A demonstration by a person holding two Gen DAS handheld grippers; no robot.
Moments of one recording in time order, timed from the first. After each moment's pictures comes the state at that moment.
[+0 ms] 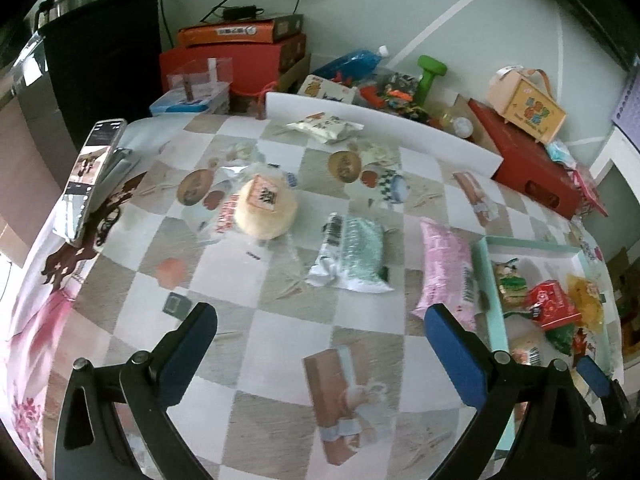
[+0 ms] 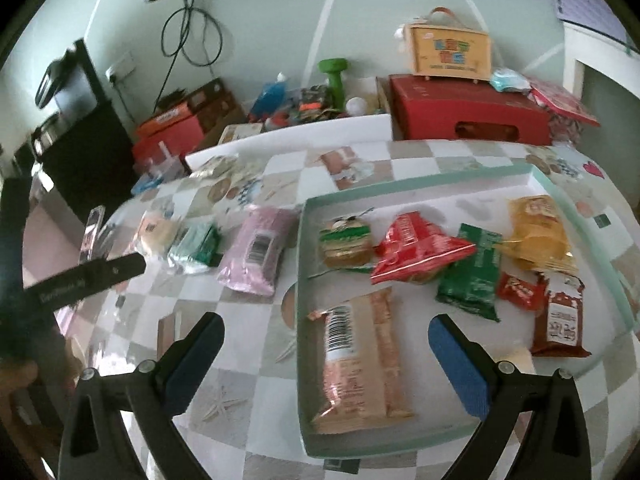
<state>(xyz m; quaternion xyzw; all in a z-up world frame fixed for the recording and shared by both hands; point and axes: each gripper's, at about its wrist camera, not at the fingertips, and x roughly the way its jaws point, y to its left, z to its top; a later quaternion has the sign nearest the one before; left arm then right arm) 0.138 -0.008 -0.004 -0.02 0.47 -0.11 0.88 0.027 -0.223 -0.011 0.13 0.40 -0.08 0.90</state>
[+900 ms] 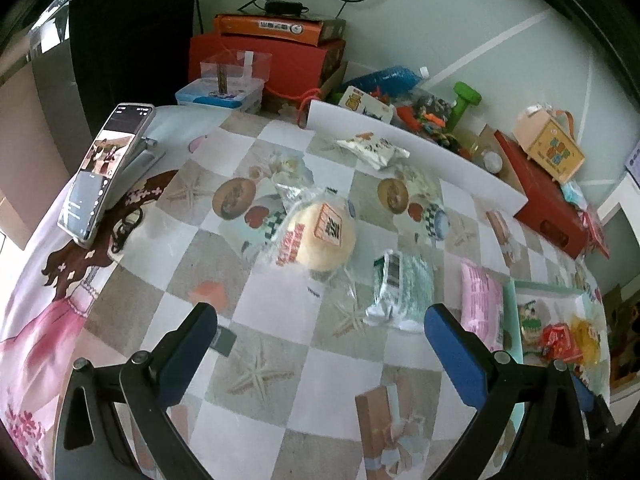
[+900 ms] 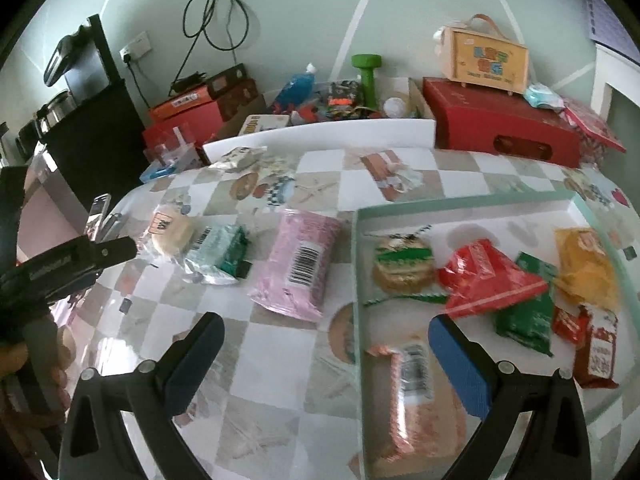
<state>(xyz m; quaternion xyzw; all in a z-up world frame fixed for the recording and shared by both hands) 0.175 0.040 -0.007 -0.08 0.47 -0.09 0.88 0.073 -0.188 -0.014 0.11 0.41 -0.05 0.90</state>
